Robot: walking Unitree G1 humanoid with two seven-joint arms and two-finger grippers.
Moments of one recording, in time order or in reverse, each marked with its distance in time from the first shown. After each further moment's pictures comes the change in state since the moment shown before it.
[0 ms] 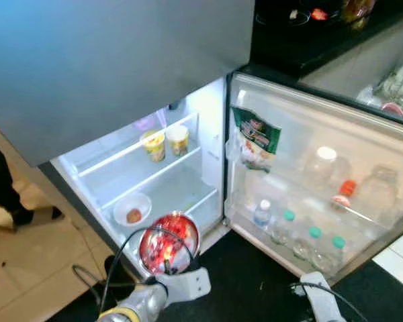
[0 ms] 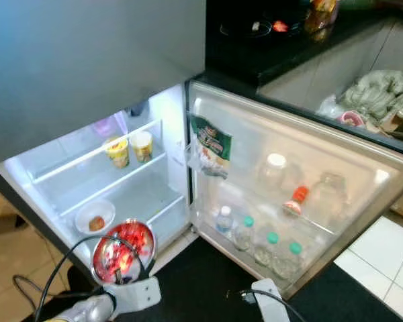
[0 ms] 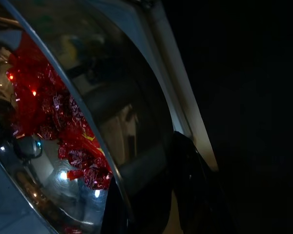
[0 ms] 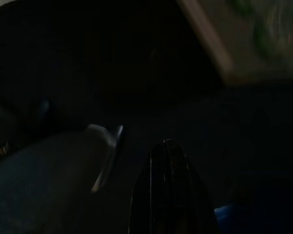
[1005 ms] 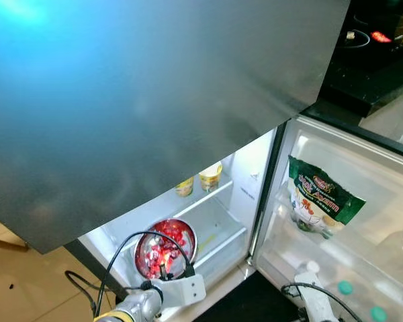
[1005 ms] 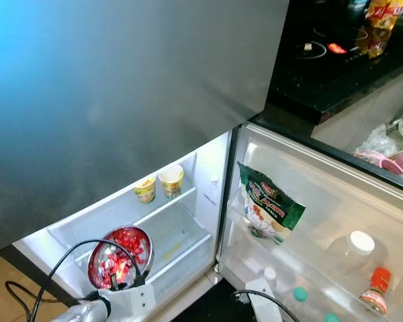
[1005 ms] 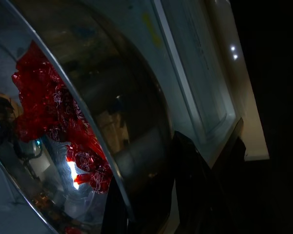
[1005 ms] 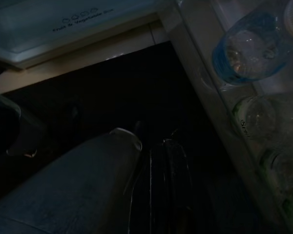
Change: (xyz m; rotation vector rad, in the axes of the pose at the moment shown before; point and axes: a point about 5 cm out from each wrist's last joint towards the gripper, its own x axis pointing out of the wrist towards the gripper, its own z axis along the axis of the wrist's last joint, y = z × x) left arm -0.004 -0.007 -0.012 -0.003 0.041 -0.048; right arm 0.001 0.009 0.007 -0.017 -0.048 0.053
